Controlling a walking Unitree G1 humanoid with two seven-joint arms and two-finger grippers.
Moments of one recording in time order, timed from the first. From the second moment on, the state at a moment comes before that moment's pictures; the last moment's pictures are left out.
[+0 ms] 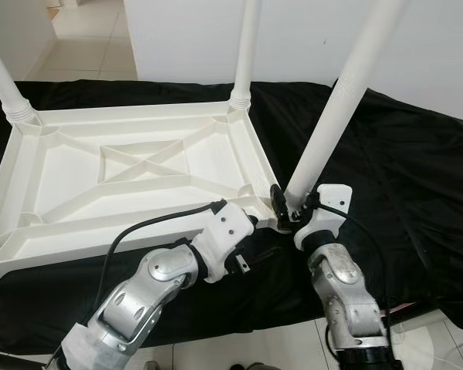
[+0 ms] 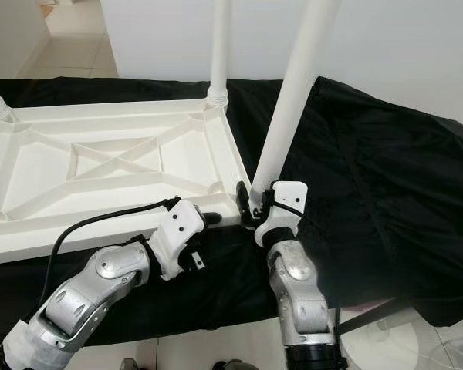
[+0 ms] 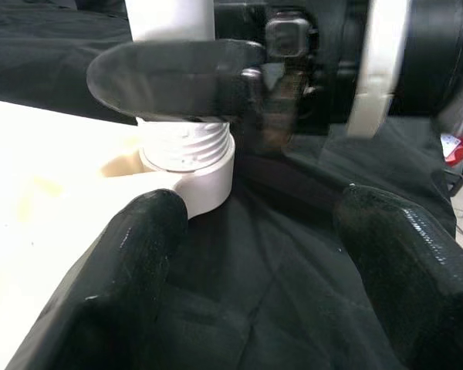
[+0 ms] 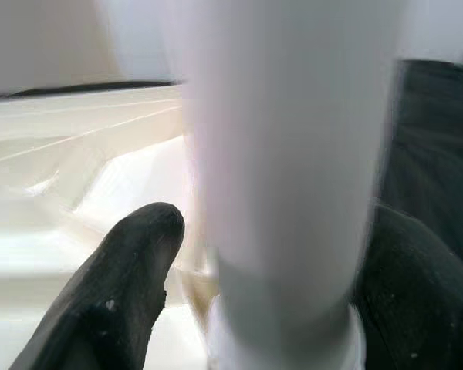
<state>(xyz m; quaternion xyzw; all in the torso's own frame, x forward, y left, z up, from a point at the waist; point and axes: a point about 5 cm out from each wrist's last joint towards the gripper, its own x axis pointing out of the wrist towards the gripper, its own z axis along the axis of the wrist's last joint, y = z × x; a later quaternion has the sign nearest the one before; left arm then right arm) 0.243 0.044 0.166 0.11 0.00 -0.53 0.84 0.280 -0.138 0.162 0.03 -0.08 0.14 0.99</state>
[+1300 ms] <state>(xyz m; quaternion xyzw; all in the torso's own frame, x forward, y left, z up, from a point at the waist) 0.263 0.047 0.160 0.07 -0.02 -0.51 0.86 0.302 -0.164 0.149 -0.02 -0.10 0.27 0.96</state>
